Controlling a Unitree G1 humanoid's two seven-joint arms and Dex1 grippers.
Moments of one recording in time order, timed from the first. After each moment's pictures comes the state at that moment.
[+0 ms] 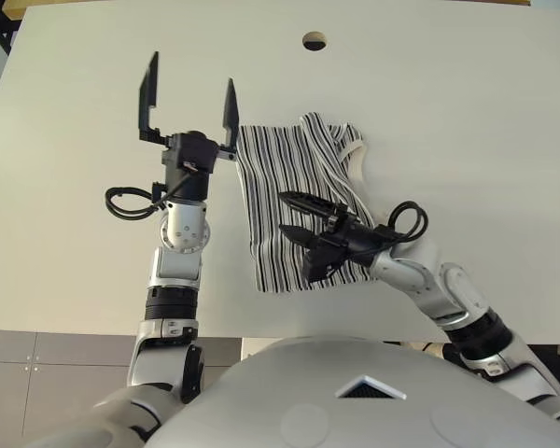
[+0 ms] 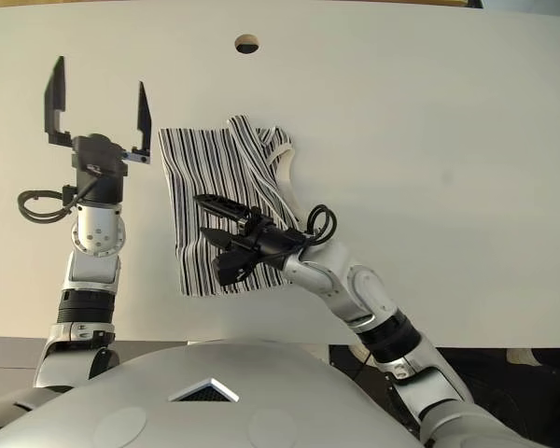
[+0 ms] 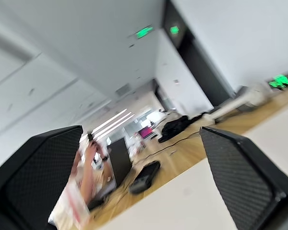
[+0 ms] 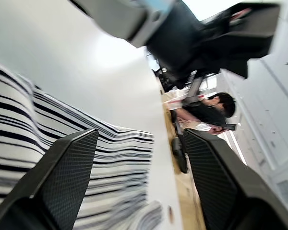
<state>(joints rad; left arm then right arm) -0.01 0.28 0.00 0.16 0.47 -0.69 0.09 0.02 -0.42 0.55 -0.33 -0.73 -0.35 0.41</state>
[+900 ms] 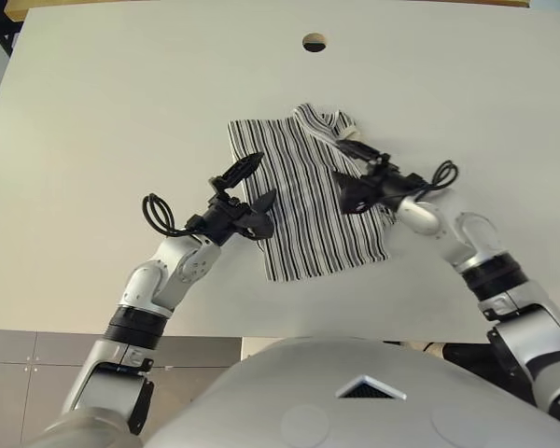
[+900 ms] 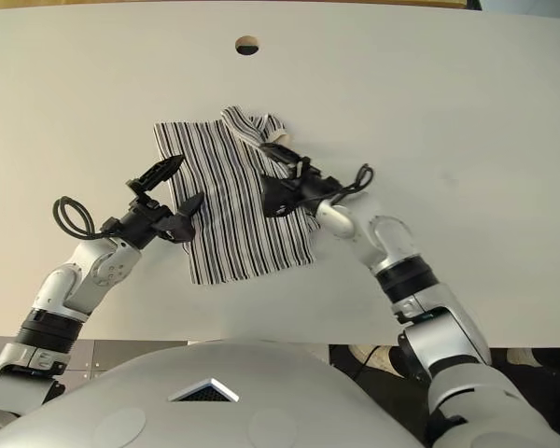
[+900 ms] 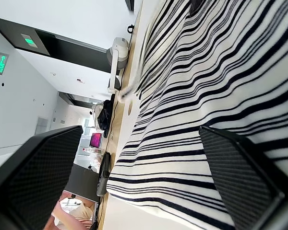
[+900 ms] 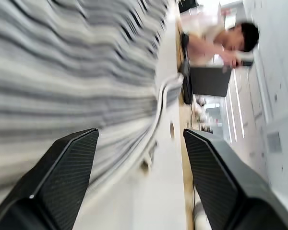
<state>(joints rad) 0.10 0.56 -0.29 0.11 0.85 -0.46 0.02 -0.26 -0.49 0.46 0.26 -0.70 -0.38 0.23</state>
